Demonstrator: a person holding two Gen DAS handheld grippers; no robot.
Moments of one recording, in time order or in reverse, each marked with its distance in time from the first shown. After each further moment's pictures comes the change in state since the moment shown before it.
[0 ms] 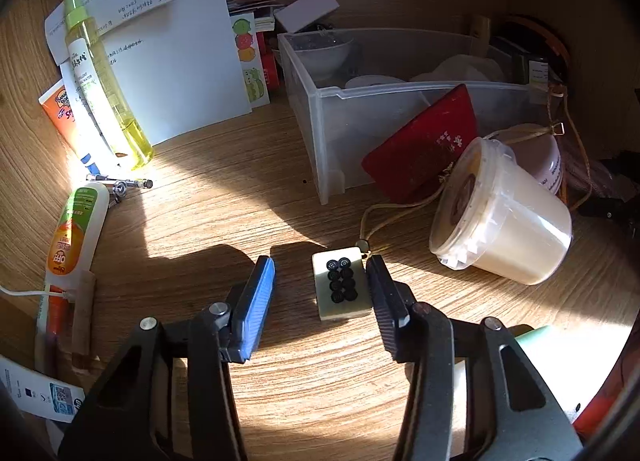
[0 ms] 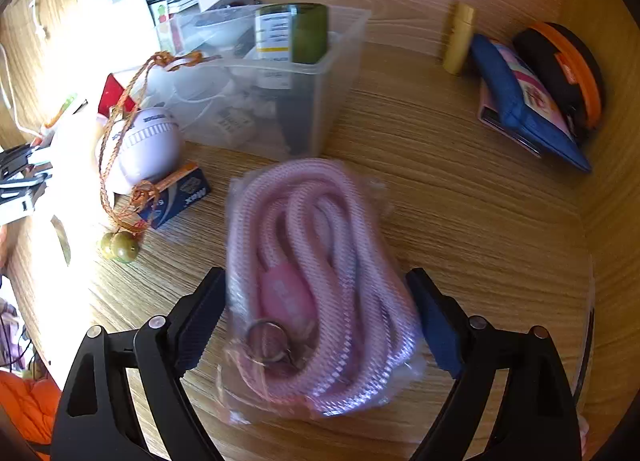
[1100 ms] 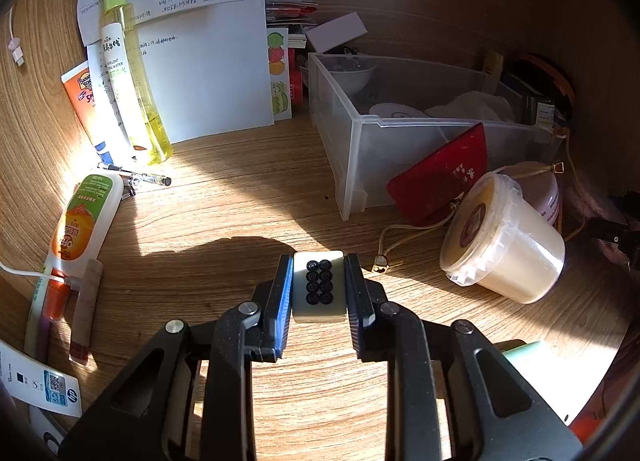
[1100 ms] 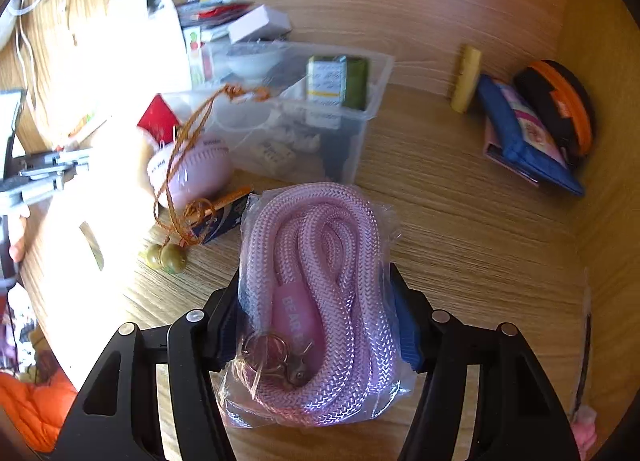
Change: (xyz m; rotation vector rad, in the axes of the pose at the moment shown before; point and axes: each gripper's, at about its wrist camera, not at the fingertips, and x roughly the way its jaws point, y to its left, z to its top) left arm -0.017 0.021 -0.005 -0.099 -0.076 -0.032; right arm -0.033 0.017 -0.014 0.007 -0.167 0.001
